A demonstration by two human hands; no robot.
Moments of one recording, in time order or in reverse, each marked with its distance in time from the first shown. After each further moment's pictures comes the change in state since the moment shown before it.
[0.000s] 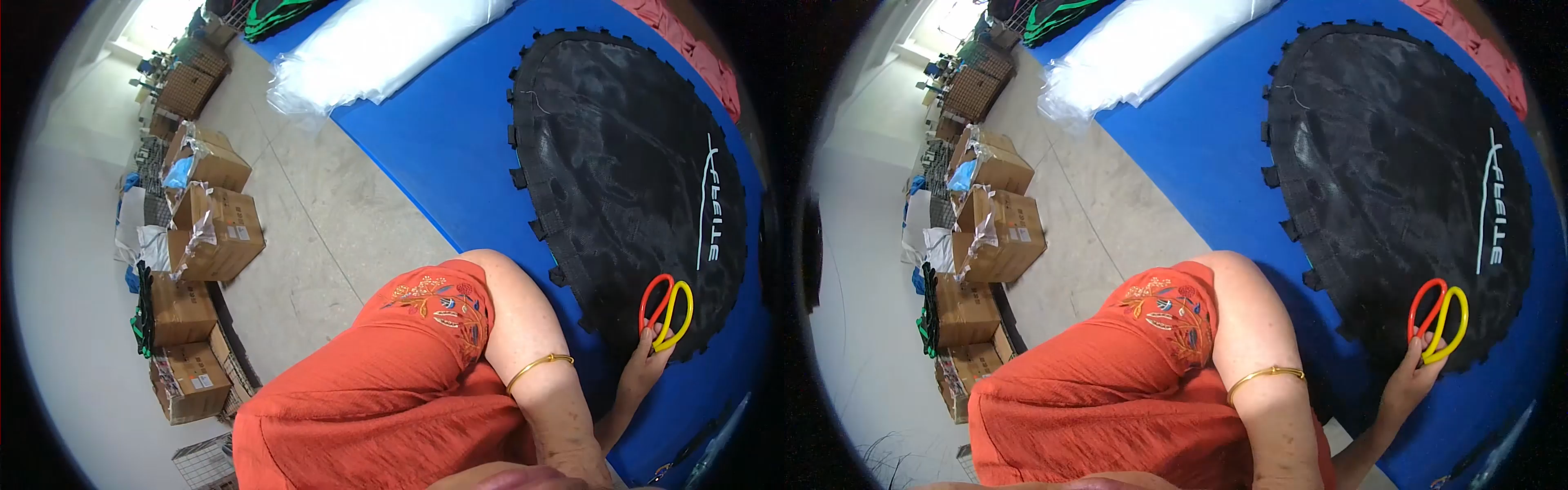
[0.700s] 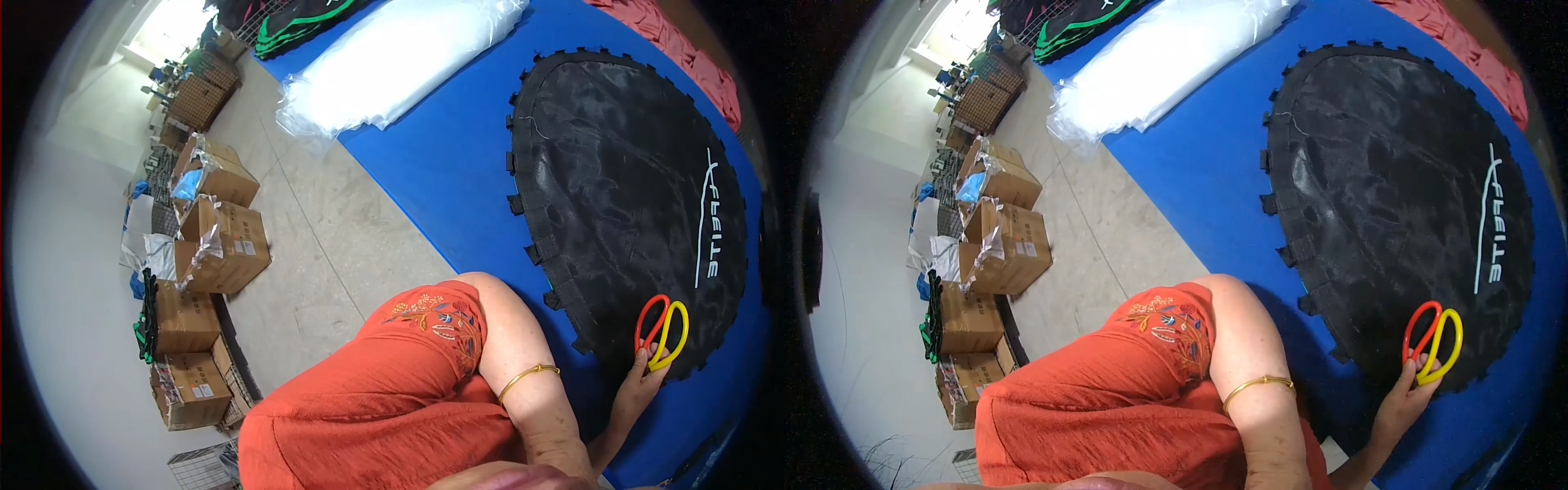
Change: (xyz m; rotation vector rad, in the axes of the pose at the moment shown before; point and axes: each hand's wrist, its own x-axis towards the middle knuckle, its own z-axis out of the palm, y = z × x) left_hand -0.008 -0.002 -0.011 0.023 -0.004 -0.058; right_hand -0.003 -0.008 -0.002 0.008 -0.028 0.025
